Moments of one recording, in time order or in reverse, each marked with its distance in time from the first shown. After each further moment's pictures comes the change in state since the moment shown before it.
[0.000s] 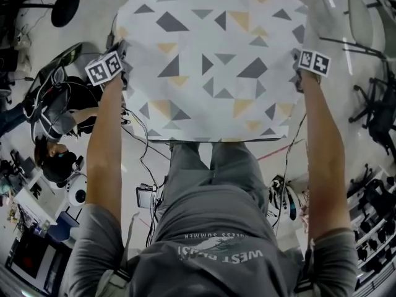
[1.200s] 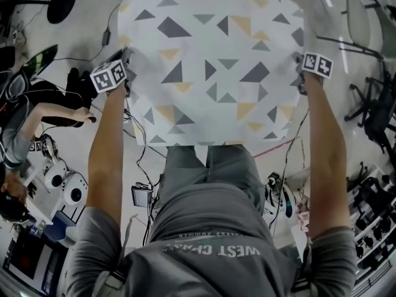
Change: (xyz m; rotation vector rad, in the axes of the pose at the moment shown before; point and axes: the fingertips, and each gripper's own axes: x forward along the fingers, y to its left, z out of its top) left arm 0.001 0.015 -0.032 -0.005 0.035 0.008; right arm 0.014 0.003 0.009 0.025 0.055 0.035
